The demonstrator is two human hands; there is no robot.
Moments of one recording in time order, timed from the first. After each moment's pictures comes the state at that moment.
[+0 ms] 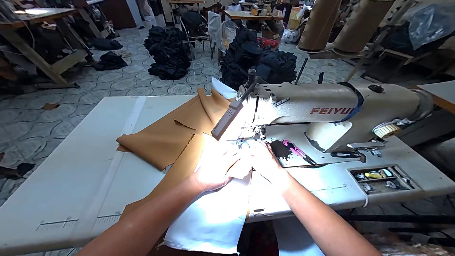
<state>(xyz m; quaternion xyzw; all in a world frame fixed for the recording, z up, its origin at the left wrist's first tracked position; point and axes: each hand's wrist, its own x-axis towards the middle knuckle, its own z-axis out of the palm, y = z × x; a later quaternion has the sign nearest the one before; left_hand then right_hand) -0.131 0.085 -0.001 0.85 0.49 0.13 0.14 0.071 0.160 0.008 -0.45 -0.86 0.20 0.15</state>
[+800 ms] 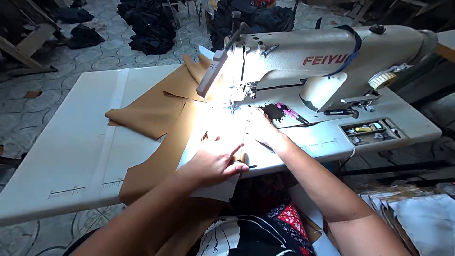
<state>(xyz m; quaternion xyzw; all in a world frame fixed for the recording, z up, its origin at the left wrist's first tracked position) -0.096 0.005 0.040 0.87 0.47 0.11 0.09 0.089 0.149 0.001 -0.40 -0.88 0.18 0.15</state>
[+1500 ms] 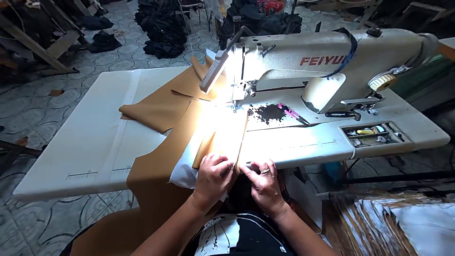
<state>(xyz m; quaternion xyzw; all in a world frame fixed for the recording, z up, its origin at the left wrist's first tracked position) -0.064 -0.048 -0.042 0.71 0.56 0.42 -0.03 0.123 -0.014 -0.077 -0.35 -0.83 0.05 0.44</state>
